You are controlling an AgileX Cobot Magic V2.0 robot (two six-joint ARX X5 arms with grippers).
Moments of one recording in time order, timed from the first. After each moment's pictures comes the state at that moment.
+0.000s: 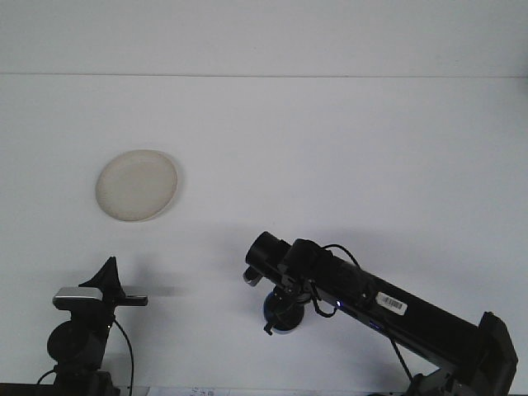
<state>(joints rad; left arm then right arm) -0.05 0.00 0.03 0.00 -0.08 0.03 0.94 1.63 1.34 -1.22 0.03 0.11</state>
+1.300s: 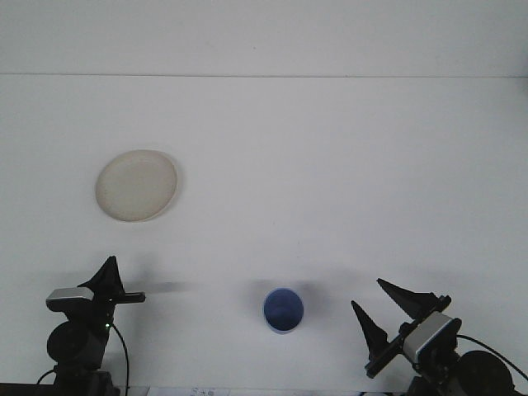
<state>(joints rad) -0.05 0.00 0.03 0.01 -0.08 -0.18 0.96 0.16 0.59 -0.58 0.27 0.11</state>
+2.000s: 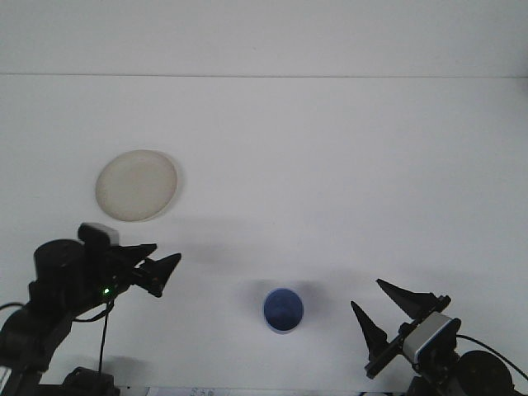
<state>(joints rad) -0.23 0.76 0.88 -0.58 0.48 -0.18 0.96 0.16 0.59 -0.58 0.27 0.11</state>
